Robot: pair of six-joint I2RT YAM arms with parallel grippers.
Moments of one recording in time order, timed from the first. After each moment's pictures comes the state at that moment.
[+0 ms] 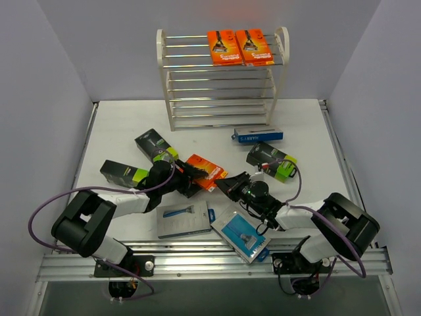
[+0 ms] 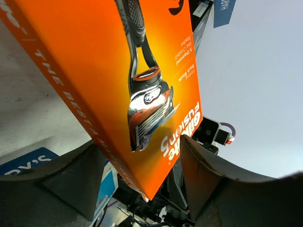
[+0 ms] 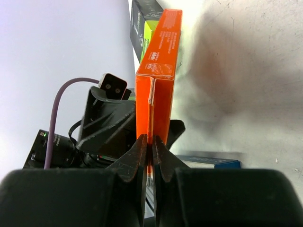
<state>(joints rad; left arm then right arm) -0.55 1.50 0.53 0.50 0.30 -1.58 0.77 1.42 0.27 0.93 0.08 1.43</state>
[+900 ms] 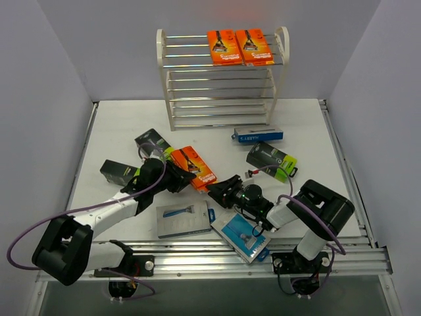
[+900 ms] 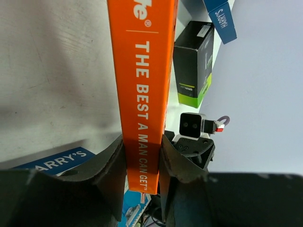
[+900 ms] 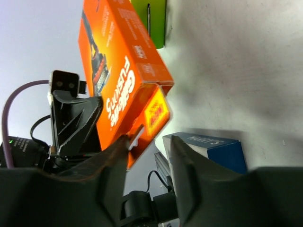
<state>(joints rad) -0.52 1.27 0.54 0.21 0.16 -1.34 0.79 1.64 0.27 1.13 -0.03 1.58</state>
